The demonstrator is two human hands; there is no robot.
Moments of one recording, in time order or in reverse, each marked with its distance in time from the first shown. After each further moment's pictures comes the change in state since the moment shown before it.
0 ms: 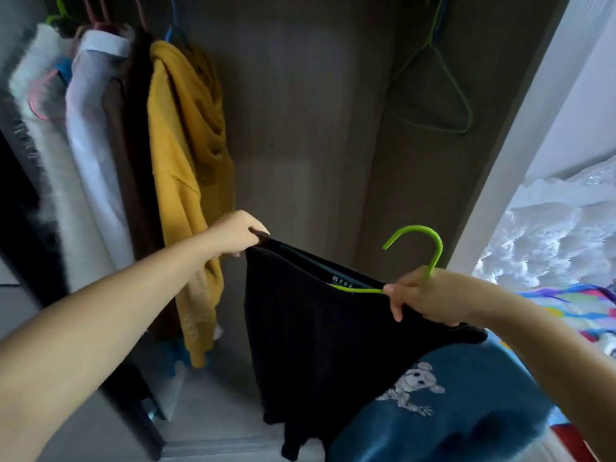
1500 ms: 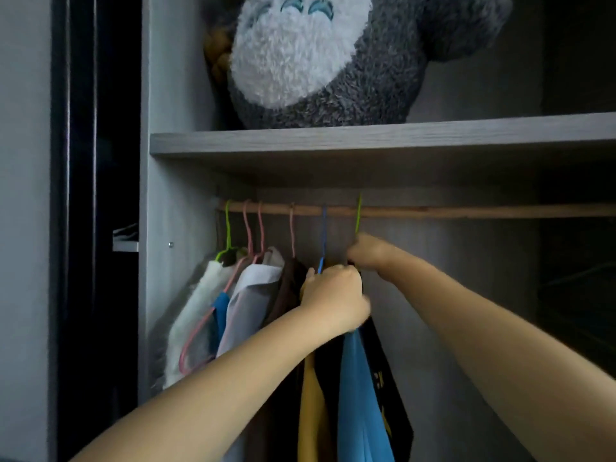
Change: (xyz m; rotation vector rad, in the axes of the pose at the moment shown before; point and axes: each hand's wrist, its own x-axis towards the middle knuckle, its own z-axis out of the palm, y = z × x) left_hand 0.089 0.024 -0.247 0.420 0.480 0.108; right_hand 0.317 -0.388 -0.172 0.104 0.529 -0.446
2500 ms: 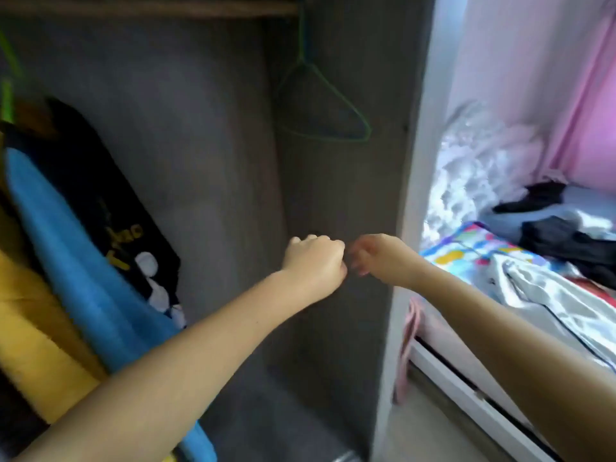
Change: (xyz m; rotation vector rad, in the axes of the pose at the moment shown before) left_hand -0.161 0.246 0.168 -0.057 -0.274 0.715; right_hand -0.412 0.253 -0.059 -0.173 0.087 0.638
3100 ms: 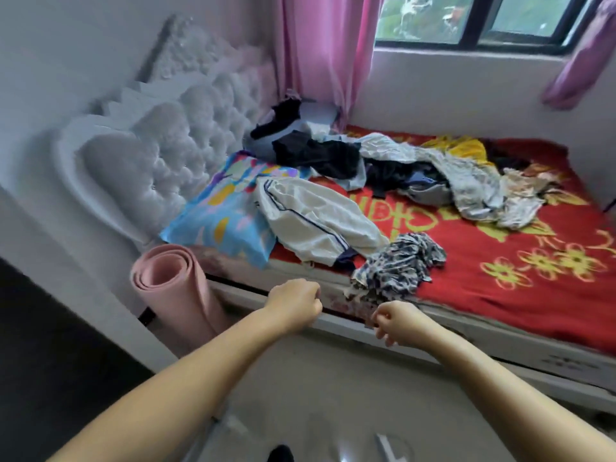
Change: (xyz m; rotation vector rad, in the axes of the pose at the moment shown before) left_hand 0.000 0.420 0.163 -0.333 -0.422 0.626; right_hand -0.377 0.380 -0.037 0.102 0.061 0.933
